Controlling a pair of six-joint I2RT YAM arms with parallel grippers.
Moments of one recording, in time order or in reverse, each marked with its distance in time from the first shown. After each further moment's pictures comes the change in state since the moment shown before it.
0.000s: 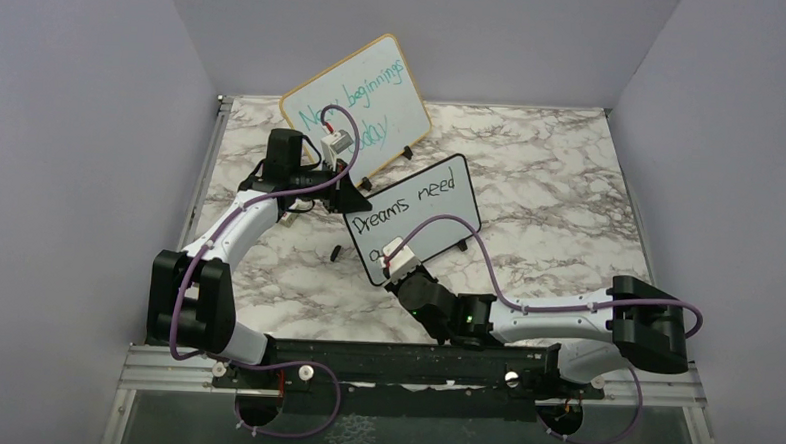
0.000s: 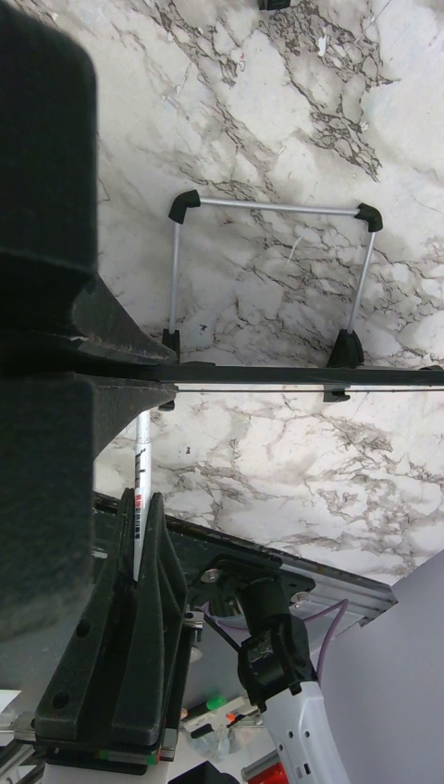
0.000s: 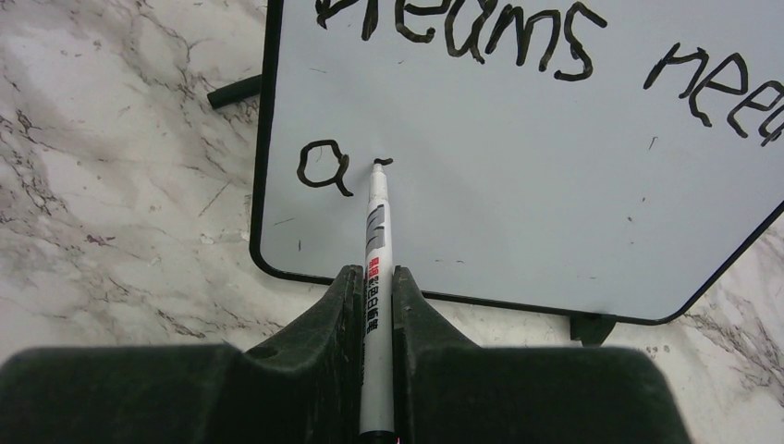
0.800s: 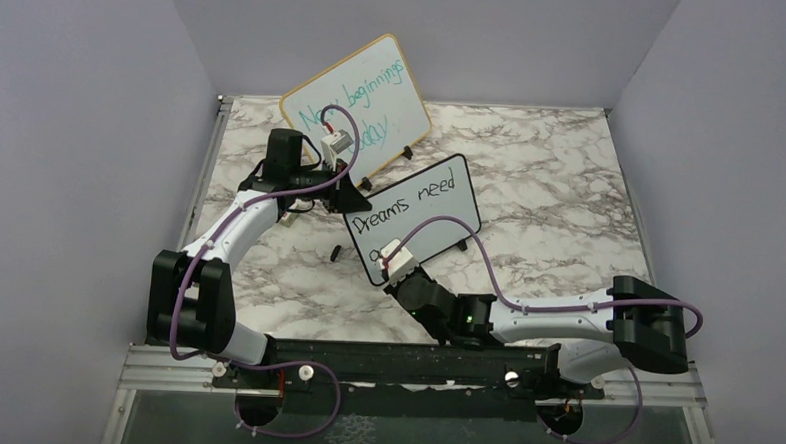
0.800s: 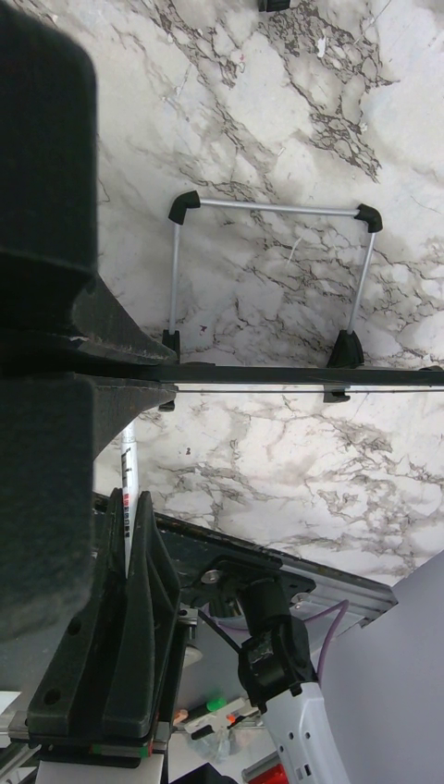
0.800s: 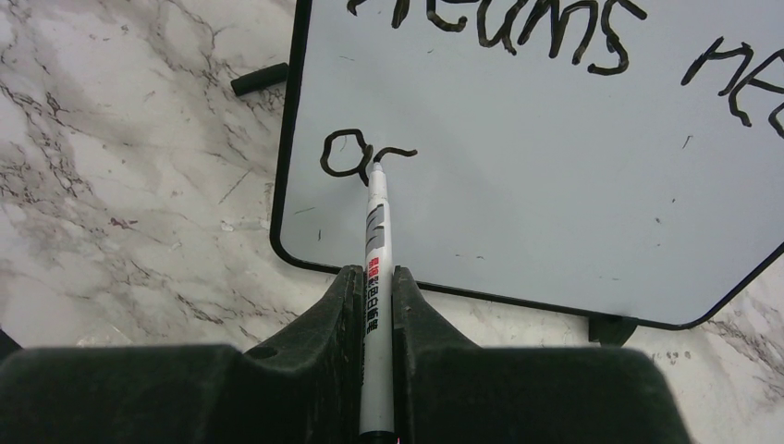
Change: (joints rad) left arm 0.000 0.000 0.000 0.000 0.000 0.000; right arm 0.000 0.000 0.002 -0.020 -0.047 0.011
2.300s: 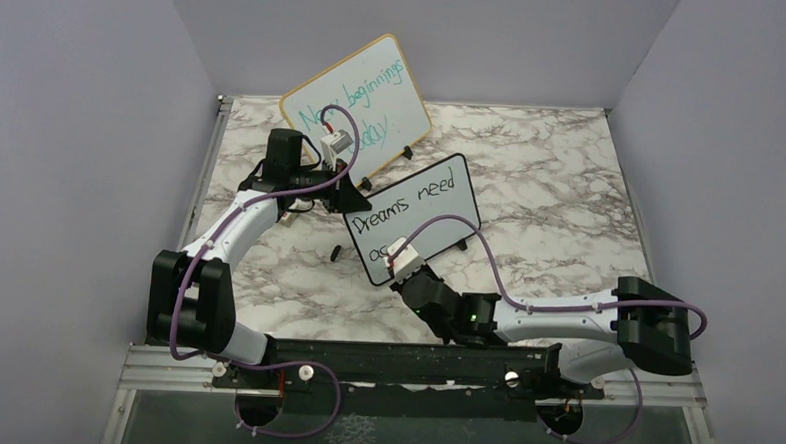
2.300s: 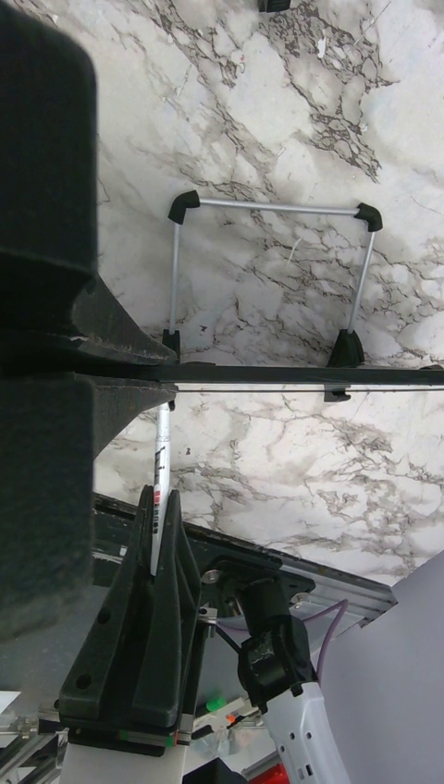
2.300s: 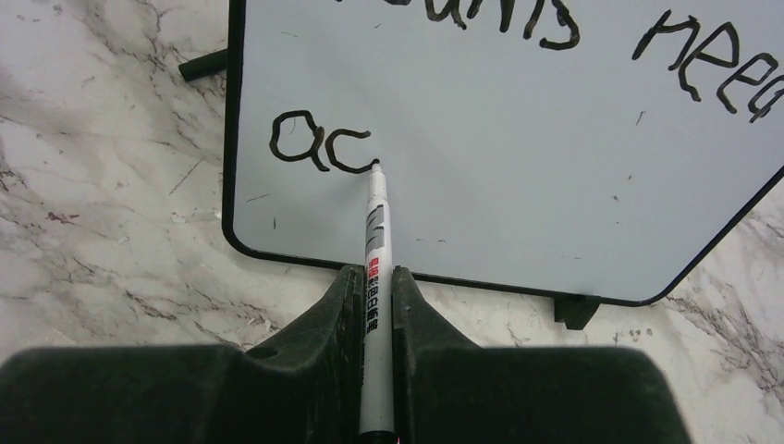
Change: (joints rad) left arm 0.000 0.000 0.000 0.000 -0.001 0.002; right arm -0.016 -0.021 -0.023 -0.027 0.041 -0.011
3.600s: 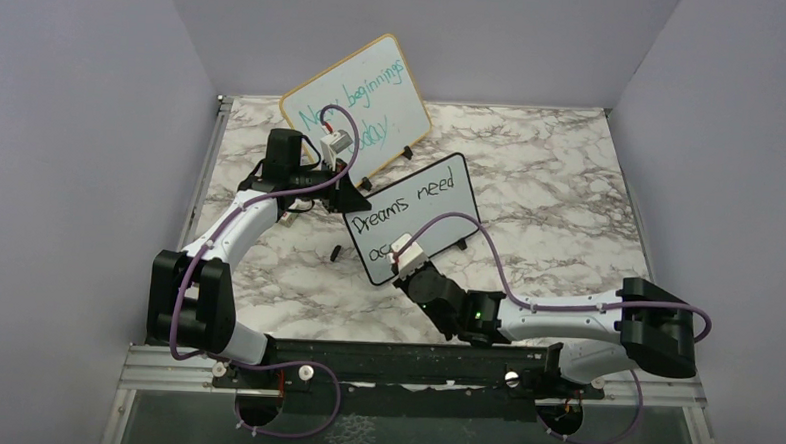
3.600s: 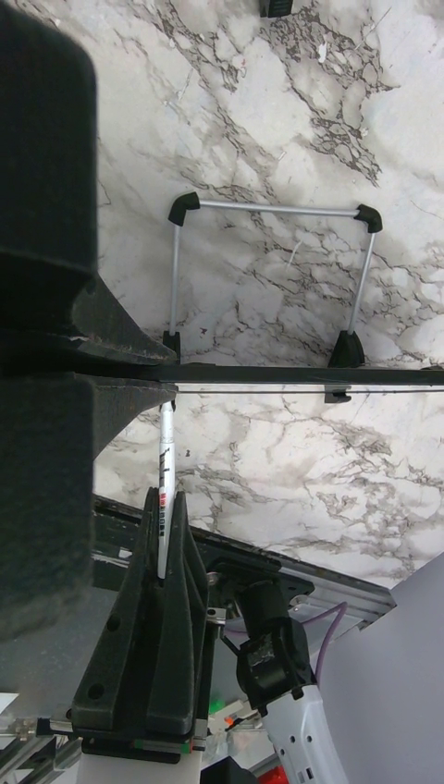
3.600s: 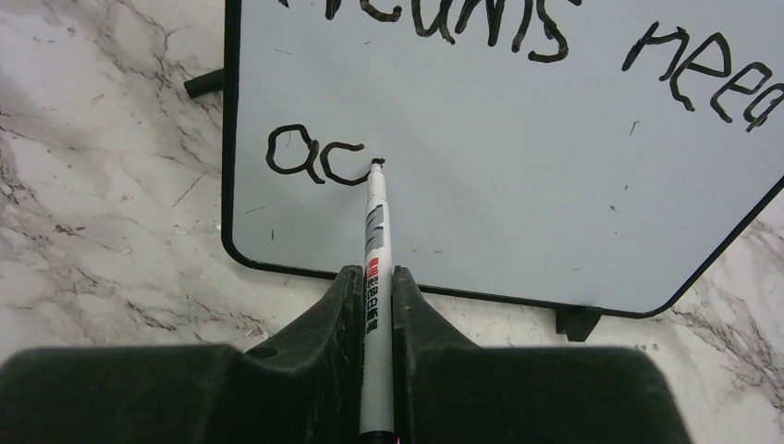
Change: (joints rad) left arm 0.001 0.000 0.000 -0.001 -0.003 0.000; right arm -0.033 -0.026 -0.029 0.061 -0.047 -0.027
